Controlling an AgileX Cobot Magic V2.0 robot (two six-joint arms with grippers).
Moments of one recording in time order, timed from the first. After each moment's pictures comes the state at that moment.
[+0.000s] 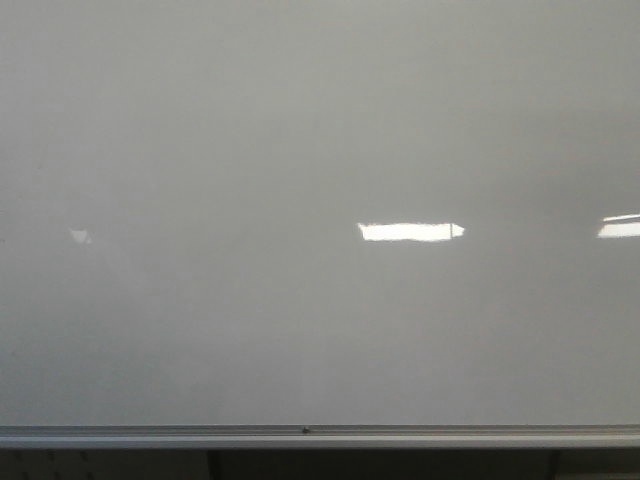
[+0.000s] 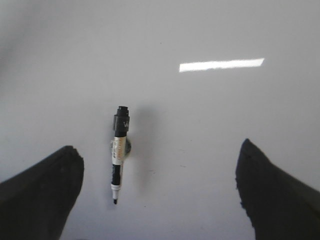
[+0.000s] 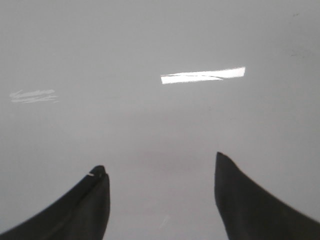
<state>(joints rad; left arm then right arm) -0.03 0.51 -0.42 0.08 0.25 0.03 -0.03 0.31 -0.48 0.14 0.41 0.04</state>
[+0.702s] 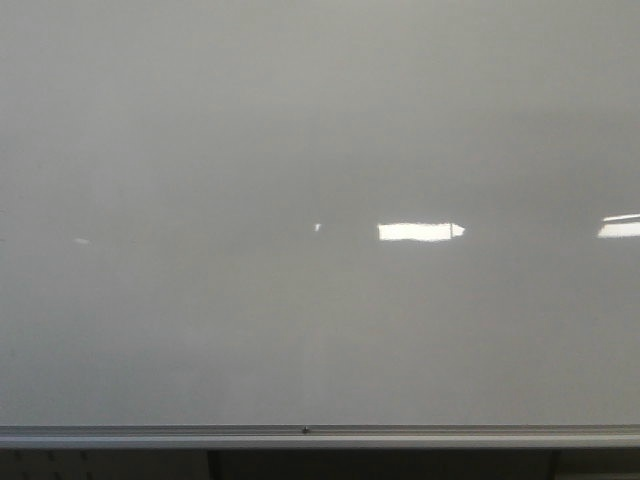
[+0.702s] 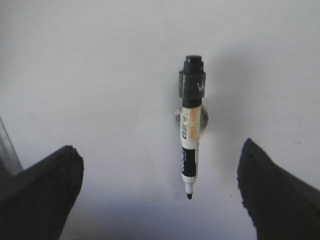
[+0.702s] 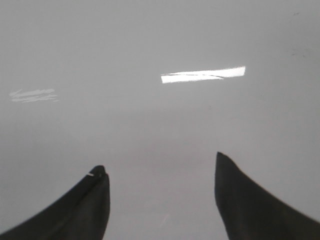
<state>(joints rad) 0.21 1.18 -0.51 0.29 -0.11 0.03 -0.03 0.31 -0.48 0.14 0.41 0.04</state>
